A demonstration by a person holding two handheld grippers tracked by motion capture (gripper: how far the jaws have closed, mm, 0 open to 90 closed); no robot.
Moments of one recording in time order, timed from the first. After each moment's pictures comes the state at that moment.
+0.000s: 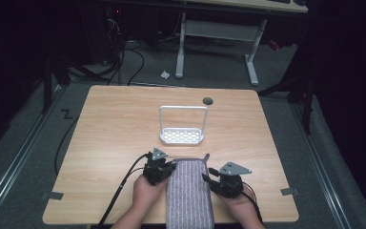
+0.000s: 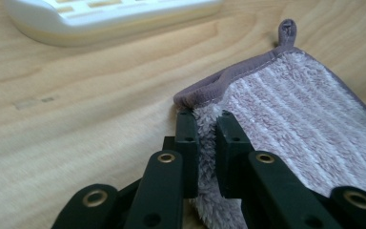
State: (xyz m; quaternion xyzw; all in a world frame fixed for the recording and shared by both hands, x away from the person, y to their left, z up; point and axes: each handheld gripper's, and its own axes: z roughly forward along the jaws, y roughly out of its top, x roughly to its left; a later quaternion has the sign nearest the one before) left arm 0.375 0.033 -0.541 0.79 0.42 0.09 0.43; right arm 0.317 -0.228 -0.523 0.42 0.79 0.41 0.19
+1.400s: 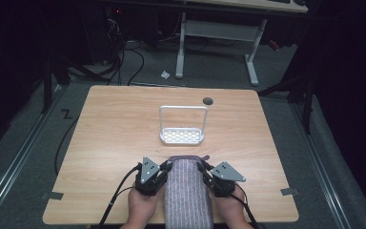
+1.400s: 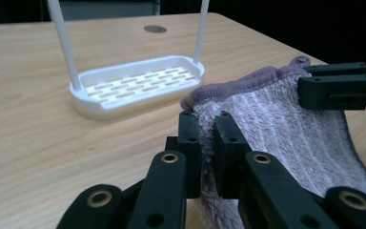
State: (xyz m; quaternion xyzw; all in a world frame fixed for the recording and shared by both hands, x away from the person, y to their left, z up) left arm 0.316 0.048 -0.503 0.73 0.38 0.21 0.53; right arm 0.301 -0.196 -0.501 0.39 0.73 0.47 0.31
